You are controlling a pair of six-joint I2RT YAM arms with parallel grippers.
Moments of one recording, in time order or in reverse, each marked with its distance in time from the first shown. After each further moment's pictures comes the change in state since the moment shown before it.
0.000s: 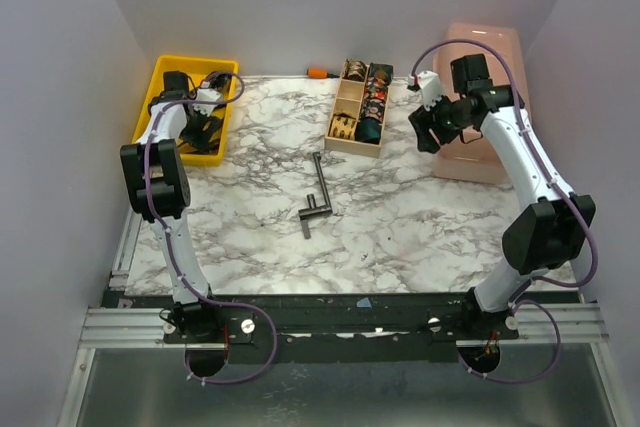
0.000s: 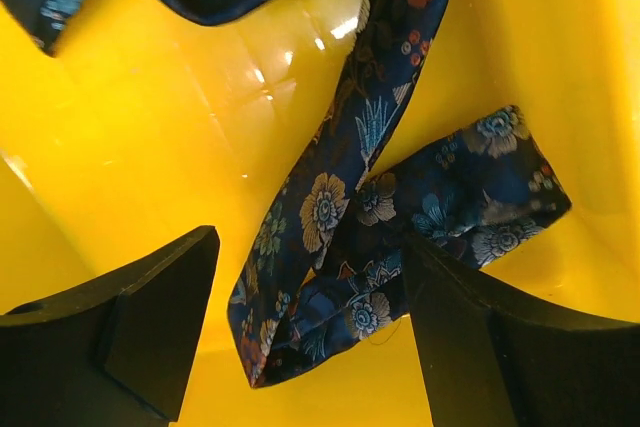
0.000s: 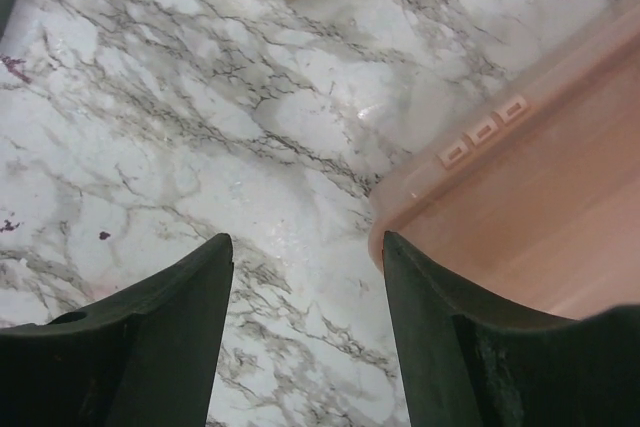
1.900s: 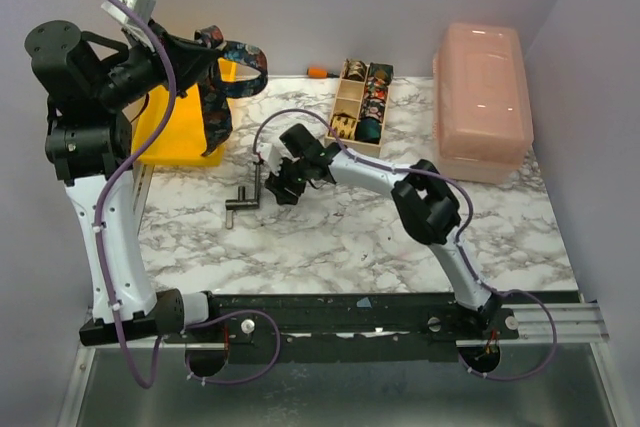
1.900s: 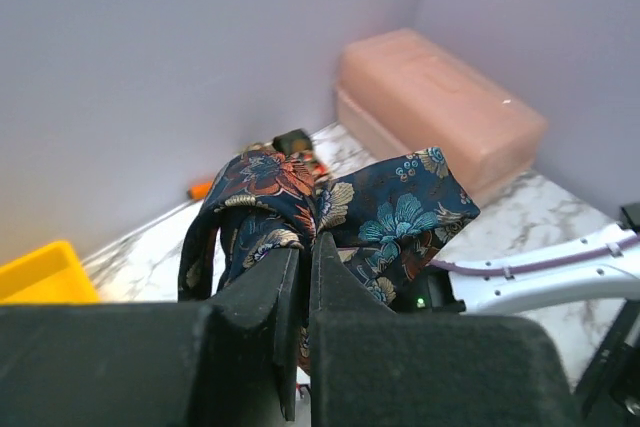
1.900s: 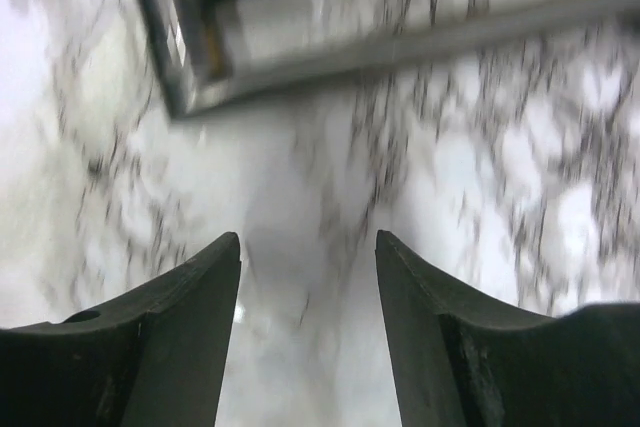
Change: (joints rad) left arm 0.006 -0.857 0.171 0.058 0.863 -0.765; right arm 0.681 0.692 0.230 0.600 -0.134 0.130
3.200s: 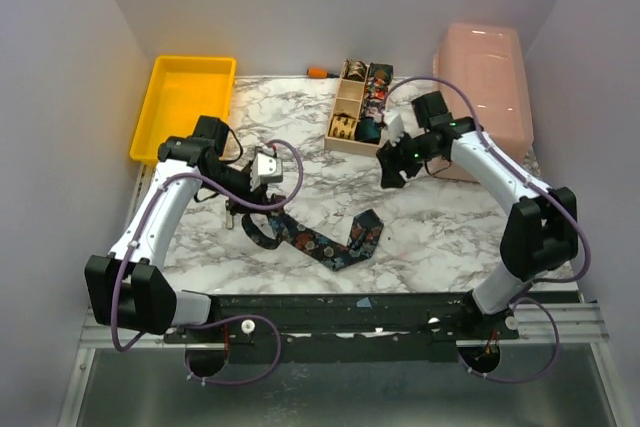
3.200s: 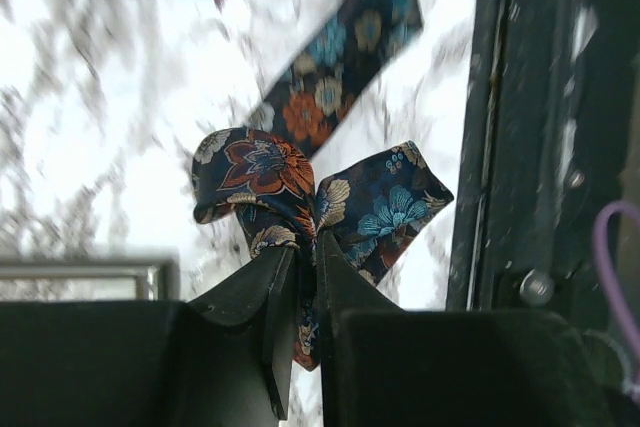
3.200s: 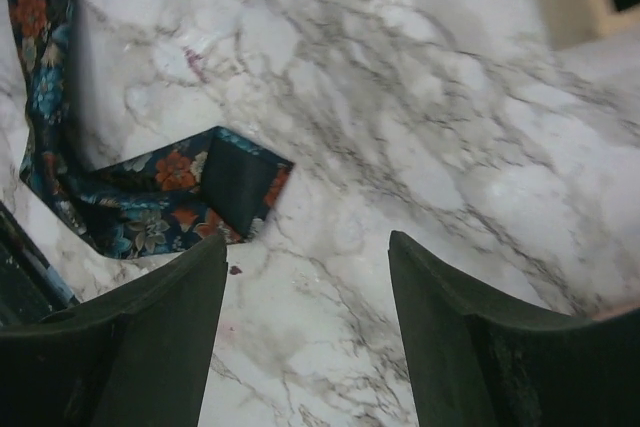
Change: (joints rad) left arm -0.367 0.029 -0.650 -0.692 -0.009 1.250; right arm -0.547 -0.734 -0.545 -0.383 -0.087 -0.032
